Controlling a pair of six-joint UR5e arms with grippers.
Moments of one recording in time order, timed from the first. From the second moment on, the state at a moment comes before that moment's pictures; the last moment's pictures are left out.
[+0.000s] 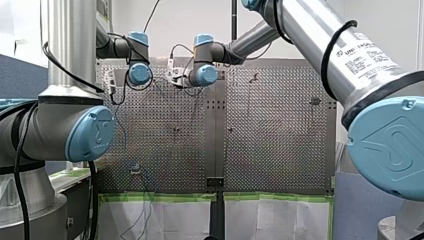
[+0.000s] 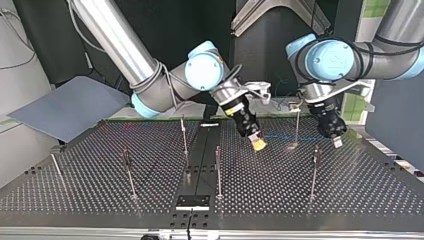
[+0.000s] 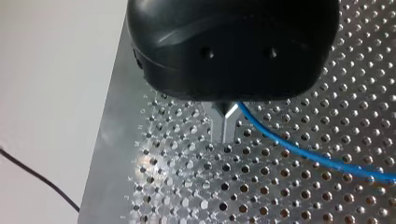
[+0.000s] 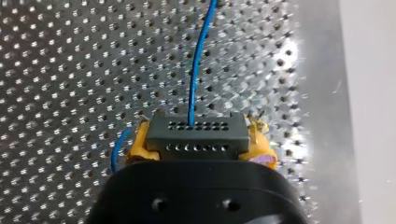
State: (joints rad) left arm -0.02 -1.58 -1.89 -2.70 -2.04 -1.67; right arm 2.47 -0.91 0.99 -0.14 1.50 1.68
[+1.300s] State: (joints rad) left arm 0.09 -1.67 -1.82 -2.65 -1.83 -1.72; right arm 2.45 -0.85 0.79 -0.11 1.49 1.72
